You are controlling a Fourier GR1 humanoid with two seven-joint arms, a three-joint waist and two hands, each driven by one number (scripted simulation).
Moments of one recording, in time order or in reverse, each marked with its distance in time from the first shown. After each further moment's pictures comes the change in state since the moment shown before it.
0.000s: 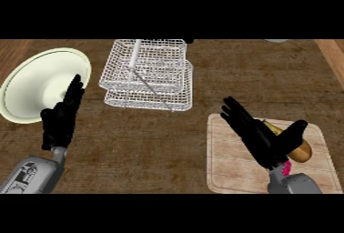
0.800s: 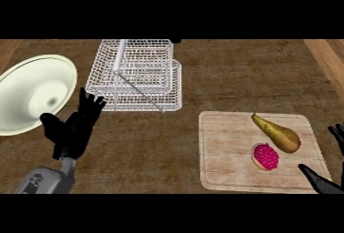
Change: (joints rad) left arm 0.072 -0.075 -0.011 -0.083 0.149 -0.132 0.075; right arm 0.345 -0.049 -0.451 -0.072 0.138 -0.093 -0.719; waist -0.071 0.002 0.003
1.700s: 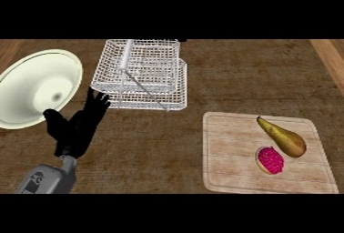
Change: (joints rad) left arm -0.016 -0.003 -0.002 -0.009 0.010 -0.068 0.044; right arm 0.555 -0.140 0.051 -0.670 0.638 -0.233 0.520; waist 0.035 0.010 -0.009
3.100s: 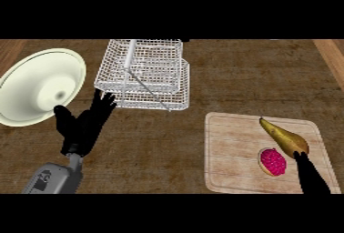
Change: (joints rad) left arm -0.006 -0.075 0.048 0.022 -0.066 -0.057 0.054; right arm -0.317 0.126 0.530 0.077 0.677 0.071 0.811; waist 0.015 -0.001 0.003
